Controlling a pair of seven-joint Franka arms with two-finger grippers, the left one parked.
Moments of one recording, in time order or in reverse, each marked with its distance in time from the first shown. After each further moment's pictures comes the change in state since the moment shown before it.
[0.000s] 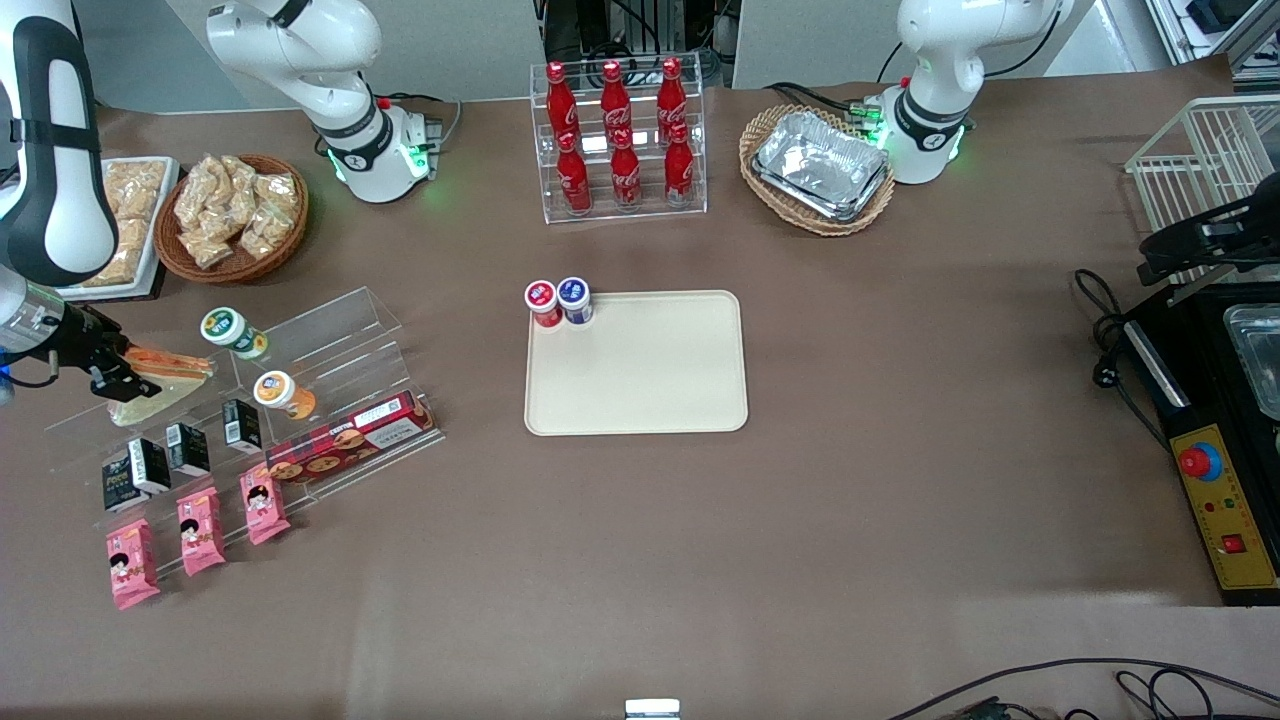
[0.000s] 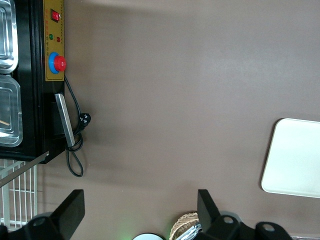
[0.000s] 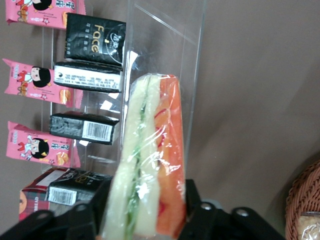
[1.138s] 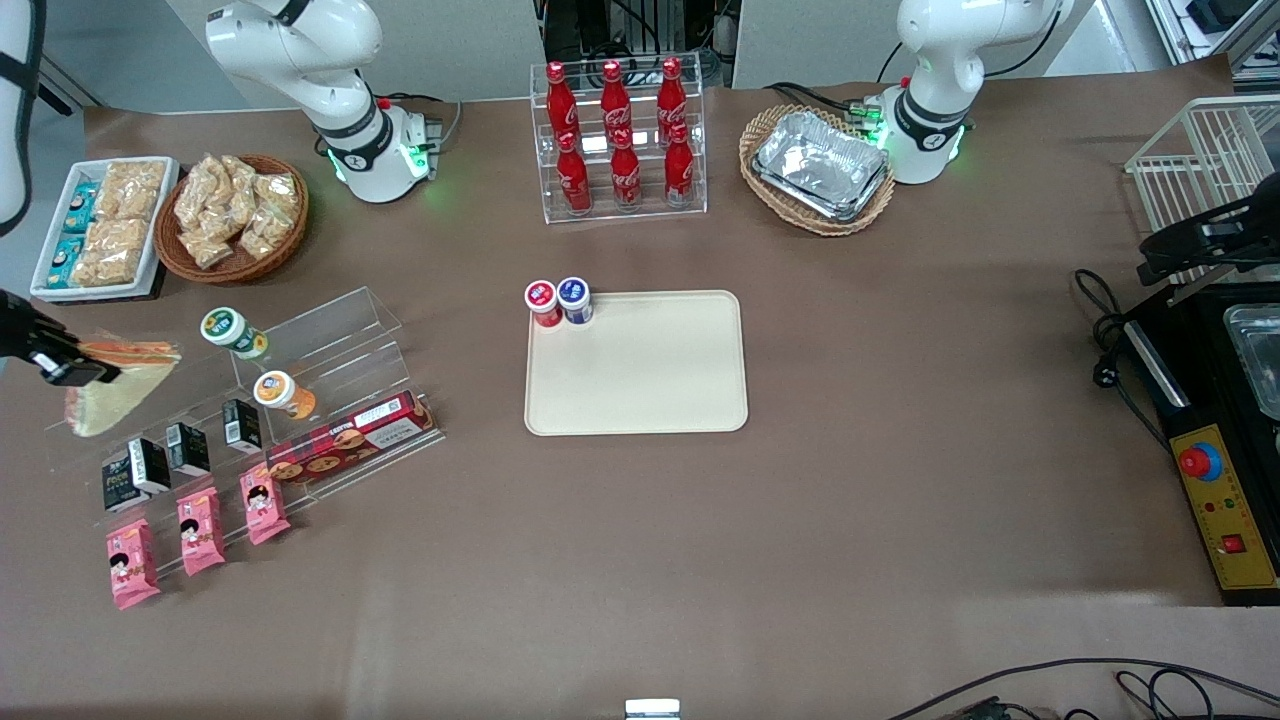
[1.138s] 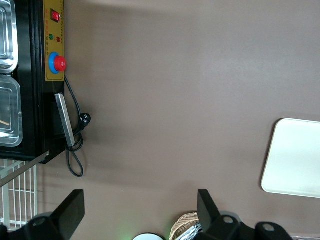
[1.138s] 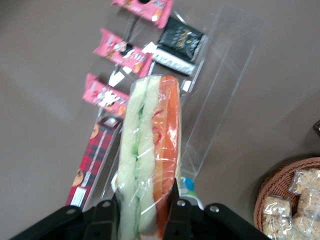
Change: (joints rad) arm 0.115 -0.007 0.009 0.349 0.001 -0.401 -0.137
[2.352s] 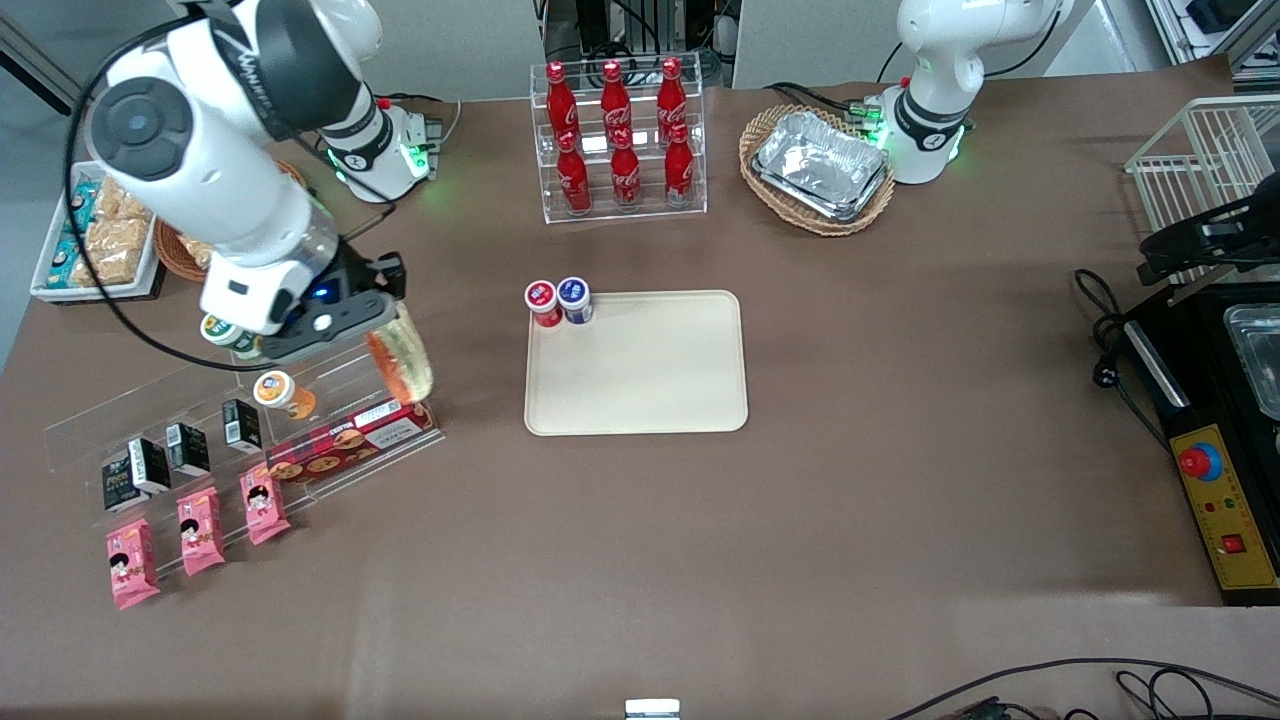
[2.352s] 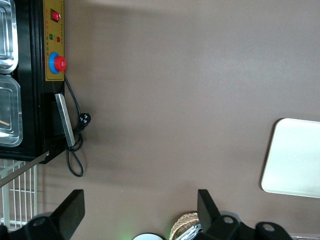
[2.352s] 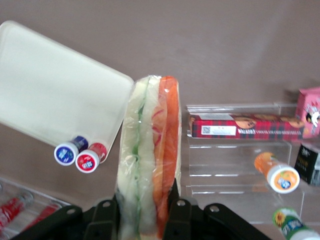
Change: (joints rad) arm 0.069 -0.007 0.587 0.090 -0.014 -0.126 -0.504
